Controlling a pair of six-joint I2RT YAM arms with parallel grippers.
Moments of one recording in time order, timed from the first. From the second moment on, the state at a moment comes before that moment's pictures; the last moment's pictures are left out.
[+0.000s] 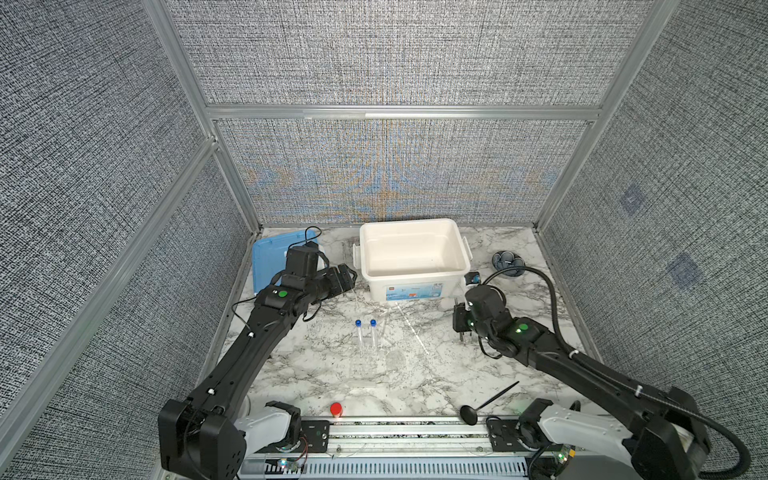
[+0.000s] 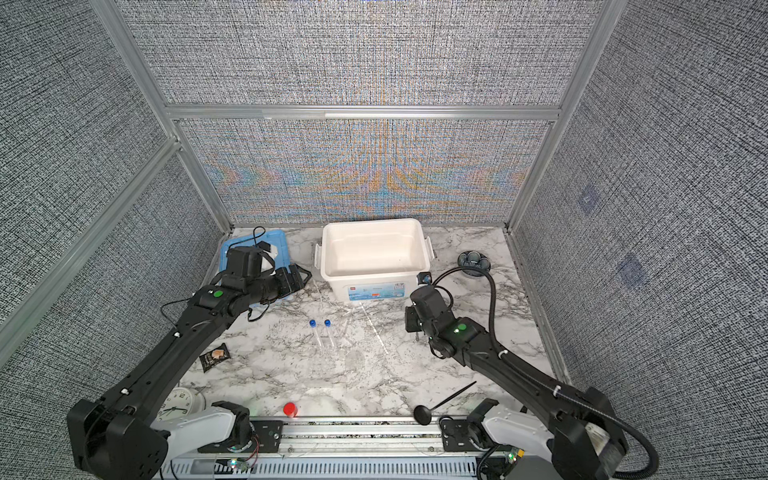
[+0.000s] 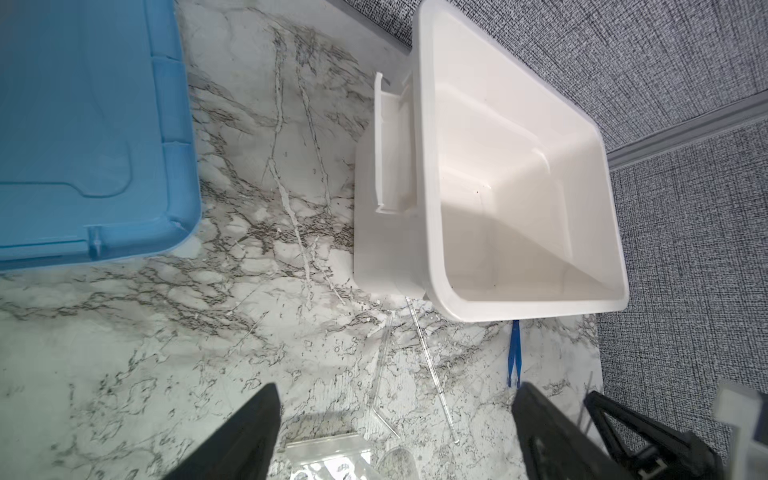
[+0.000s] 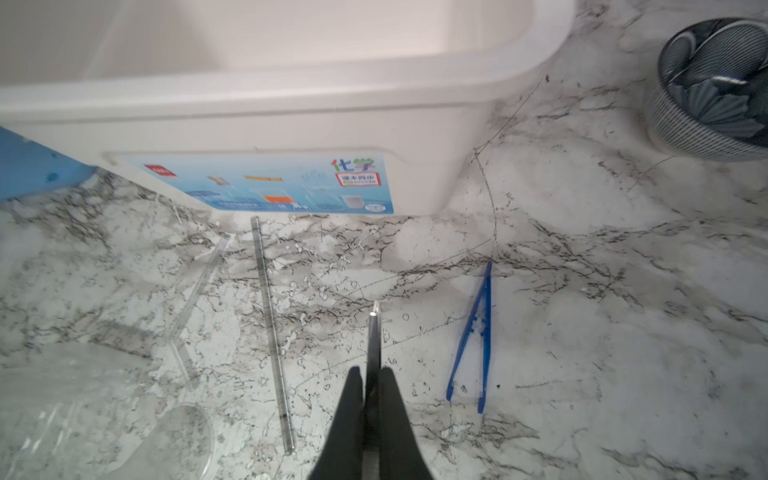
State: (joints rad) left arm -0.33 1.23 1.05 -0.56 0.23 -0.63; right arm 0.65 1.07 0.76 -0.40 0.27 0.43
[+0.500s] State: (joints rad) left arm -0.36 1.57 1.30 -0.63 0.28 -0.66; right arm 0.52 1.17 1.10 -0.37 0.17 0.37
